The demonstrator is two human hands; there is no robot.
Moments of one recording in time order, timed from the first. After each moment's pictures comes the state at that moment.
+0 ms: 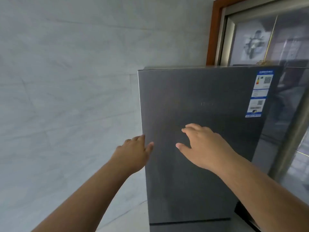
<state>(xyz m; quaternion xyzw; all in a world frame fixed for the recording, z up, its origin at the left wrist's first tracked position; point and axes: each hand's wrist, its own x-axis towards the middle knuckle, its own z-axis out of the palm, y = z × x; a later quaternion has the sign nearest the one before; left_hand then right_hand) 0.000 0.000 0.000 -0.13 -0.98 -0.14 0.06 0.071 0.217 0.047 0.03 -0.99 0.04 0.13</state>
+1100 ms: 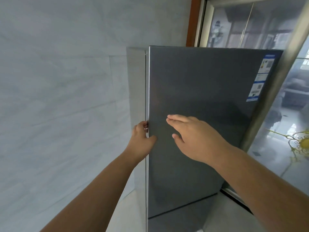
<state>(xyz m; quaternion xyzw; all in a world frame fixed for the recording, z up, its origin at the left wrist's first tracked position) -0.116 -0.027 -0.059 -0.19 -0.80 -0.57 -0.03 0.005 0.128 0.019 0.05 -0.98 -0.01 0.17</state>
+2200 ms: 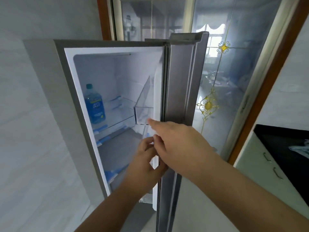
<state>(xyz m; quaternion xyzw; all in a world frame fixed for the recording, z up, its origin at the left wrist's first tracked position) 0.016 0.020 -0.108 -0.56 -0.64 -0.53 0.00 0.138 0.077 0.025 -0.21 -0.96 0.00 0.17</state>
